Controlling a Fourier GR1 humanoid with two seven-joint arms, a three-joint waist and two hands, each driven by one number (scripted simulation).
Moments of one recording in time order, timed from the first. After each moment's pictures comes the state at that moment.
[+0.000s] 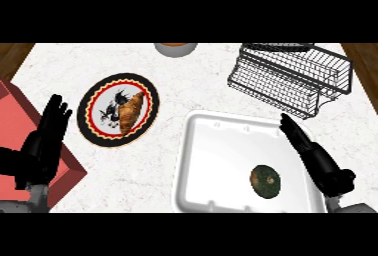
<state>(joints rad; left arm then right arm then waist) -0.04 0.45 -0.16 -1.57 0.34 0.36 -0.01 -0.03 -0.44 0.28 -1.45 -0.21 0.02 -0.19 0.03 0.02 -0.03</state>
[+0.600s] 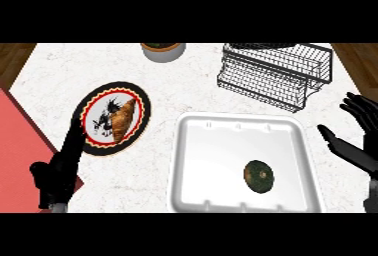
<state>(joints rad) 0.05 0.39 -0.25 -1.50 0.25 0.40 -0.02 -0.05 -0.41 -0.08 -1.51 -0.31 -0.22 -0.25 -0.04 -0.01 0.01</state>
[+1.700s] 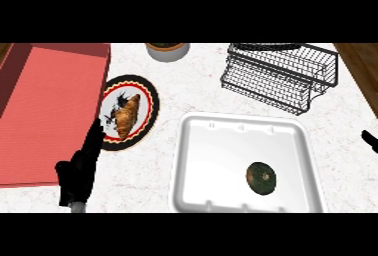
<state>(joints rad) 0.03 0.31 -0.30 -1.51 0.18 0.40 0.01 0.36 -0.82 0.04 -2.06 0.07 -0.09 0.20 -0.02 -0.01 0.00</state>
